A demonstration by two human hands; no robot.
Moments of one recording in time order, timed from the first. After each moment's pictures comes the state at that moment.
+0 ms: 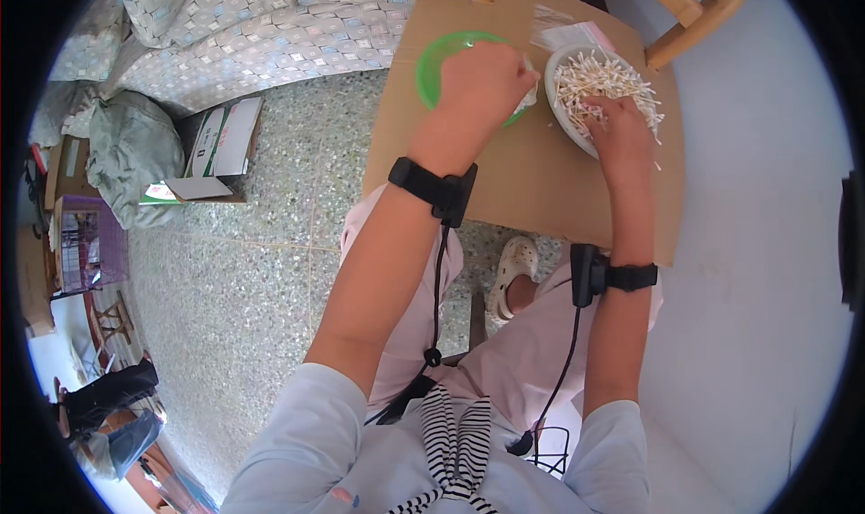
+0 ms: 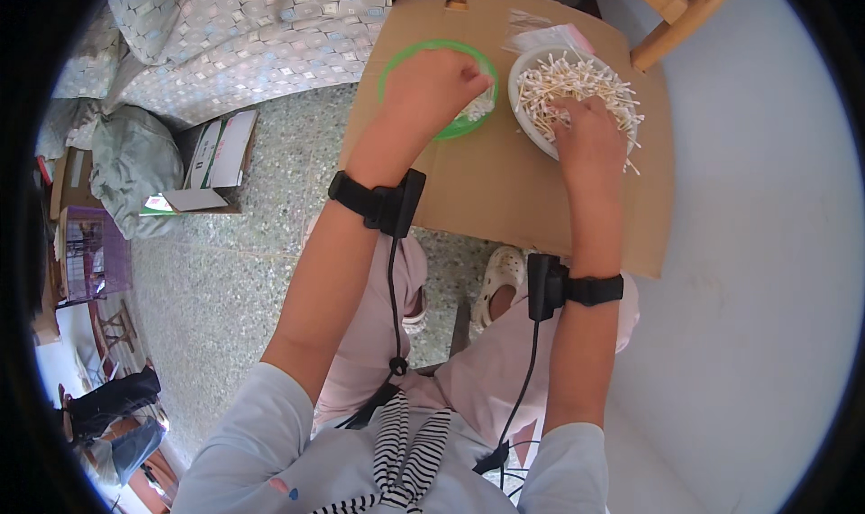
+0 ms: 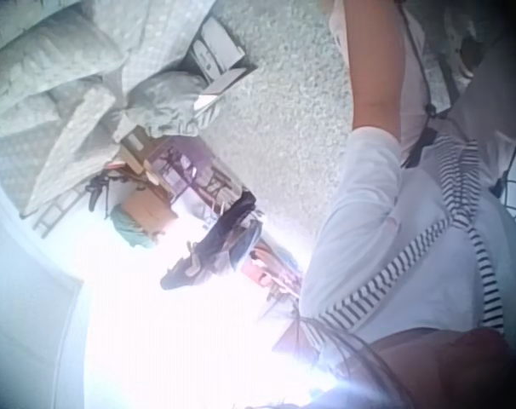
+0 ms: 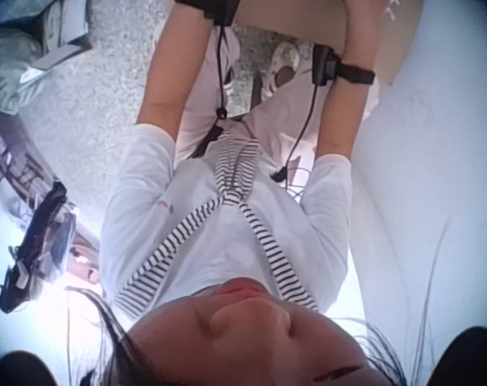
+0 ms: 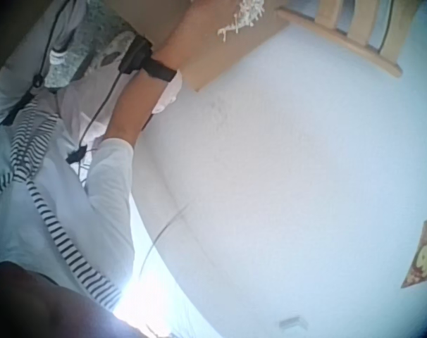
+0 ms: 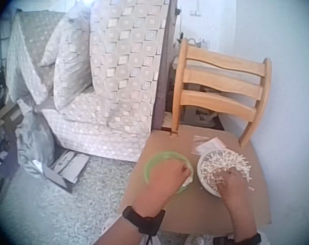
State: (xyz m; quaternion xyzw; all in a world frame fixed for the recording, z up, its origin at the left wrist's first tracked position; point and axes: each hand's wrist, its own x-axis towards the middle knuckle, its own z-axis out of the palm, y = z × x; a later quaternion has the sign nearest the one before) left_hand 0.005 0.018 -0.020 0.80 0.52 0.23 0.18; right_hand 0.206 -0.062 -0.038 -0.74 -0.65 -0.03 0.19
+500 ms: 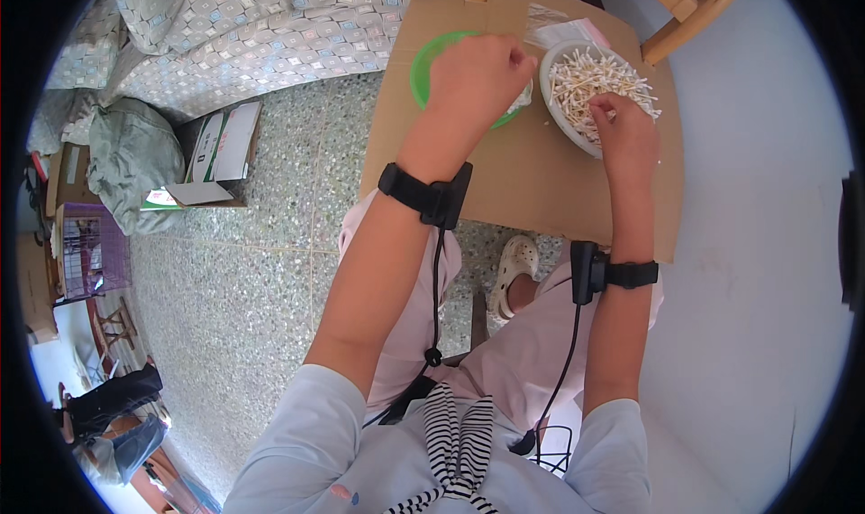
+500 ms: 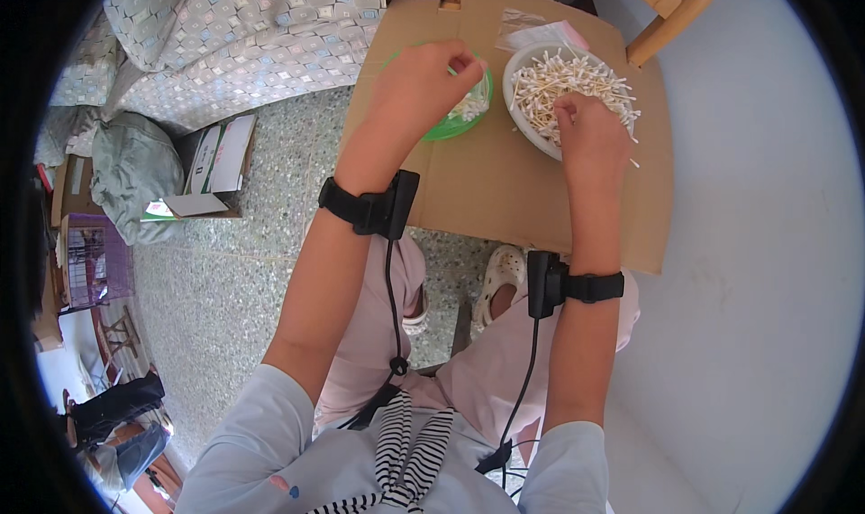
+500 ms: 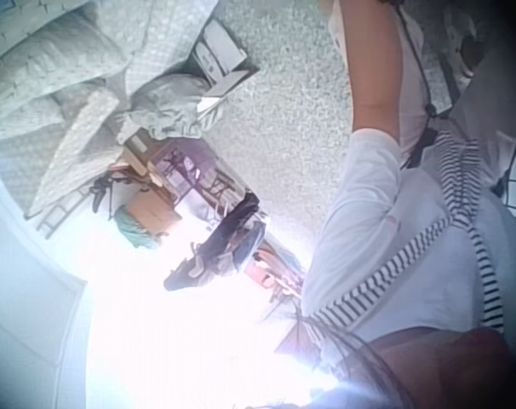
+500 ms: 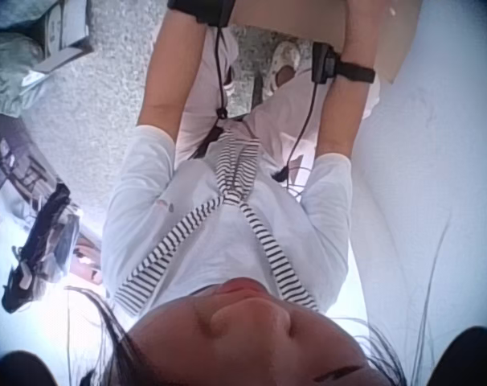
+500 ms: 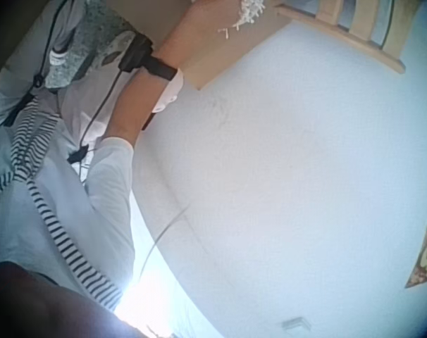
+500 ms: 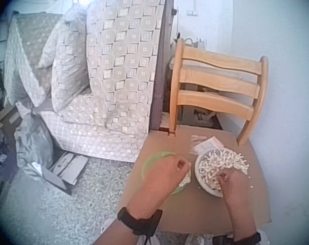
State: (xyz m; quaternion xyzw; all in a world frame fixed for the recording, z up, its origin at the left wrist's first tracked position) left_hand 0.002 0.015 -0.014 0.78 0.51 0.30 0.21; right_hand 0.200 -0.058 -0.027 -0.80 -0.57 -0.01 0.21
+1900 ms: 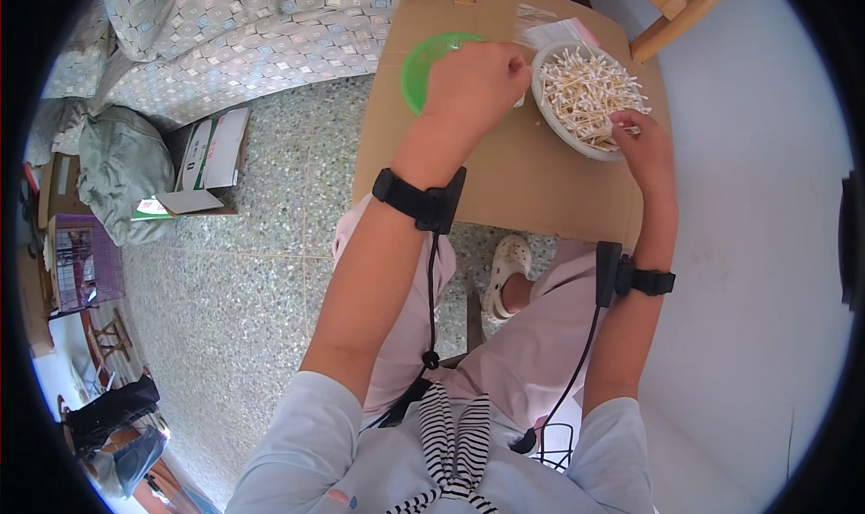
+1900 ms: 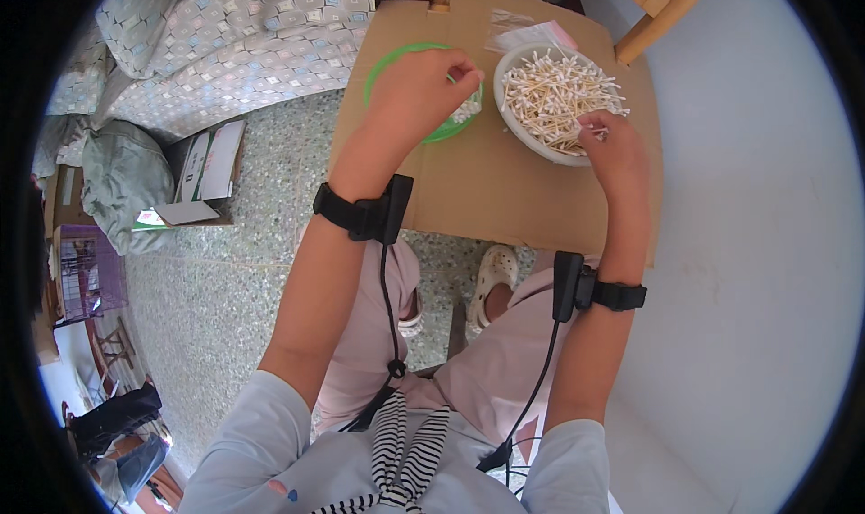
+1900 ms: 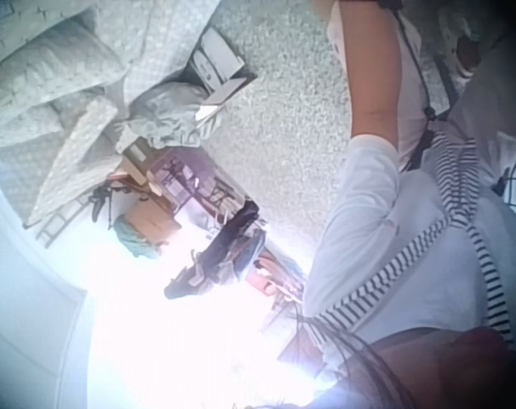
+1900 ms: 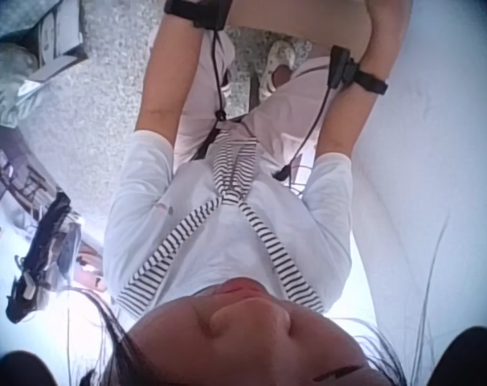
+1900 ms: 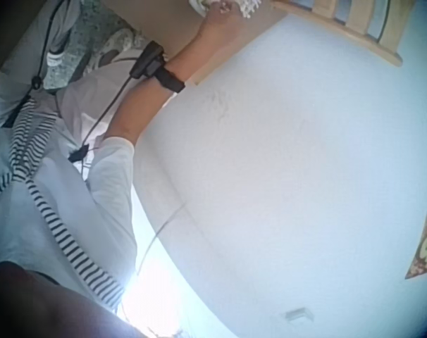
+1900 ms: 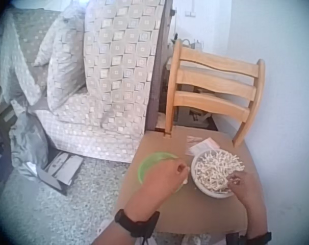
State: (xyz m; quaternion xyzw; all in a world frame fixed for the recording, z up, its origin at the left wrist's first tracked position) left_hand 0.006 0.012 -0.017 0.79 0.48 0.29 0.23; right_hand 0.261 -0.076 -0.030 -0.78 -0.57 0.11 0.25
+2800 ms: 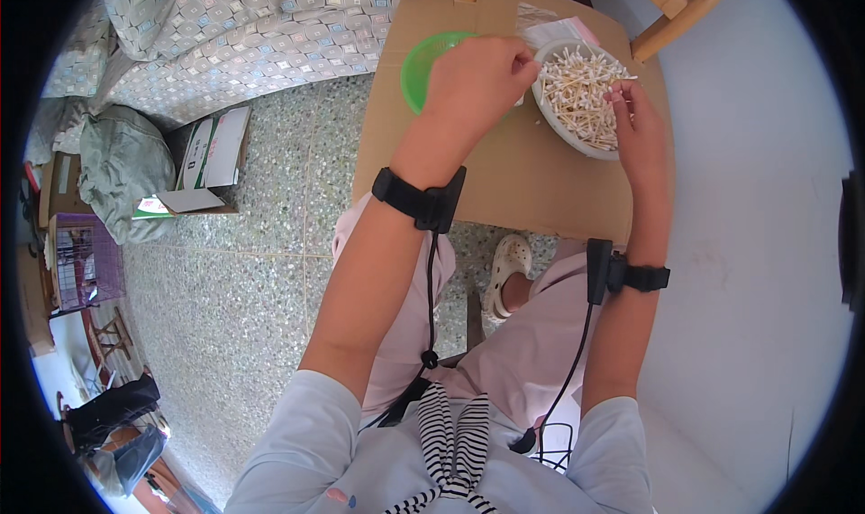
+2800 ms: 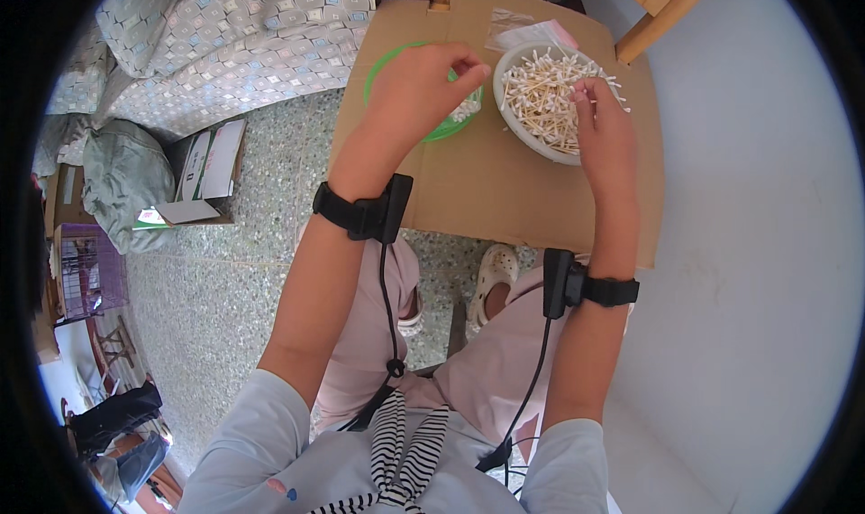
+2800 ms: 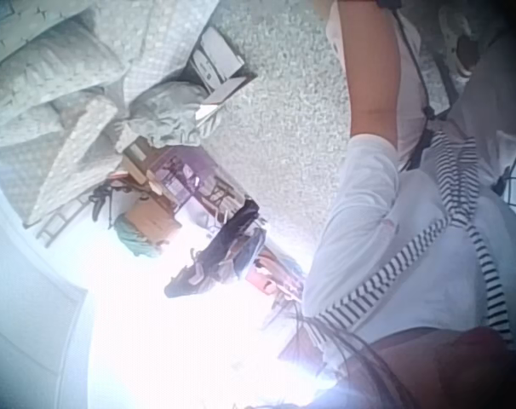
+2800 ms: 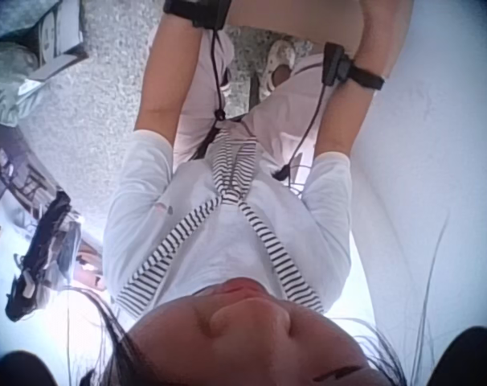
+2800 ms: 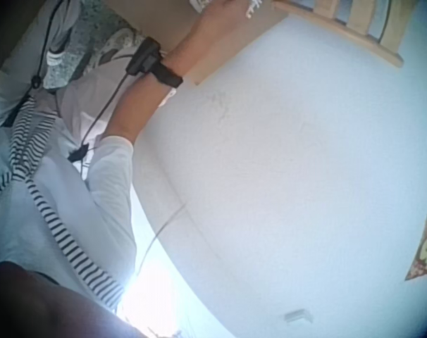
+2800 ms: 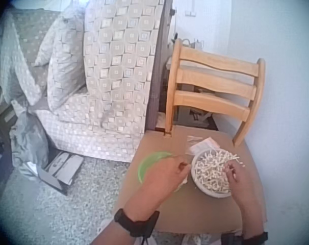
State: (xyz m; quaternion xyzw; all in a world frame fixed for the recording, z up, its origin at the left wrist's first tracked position) left_hand 0.006 0.008 -0.010 0.80 0.45 0.34 0.22; right_hand 0.232 -0.063 -0.023 -0.71 -0.58 0.11 0.38
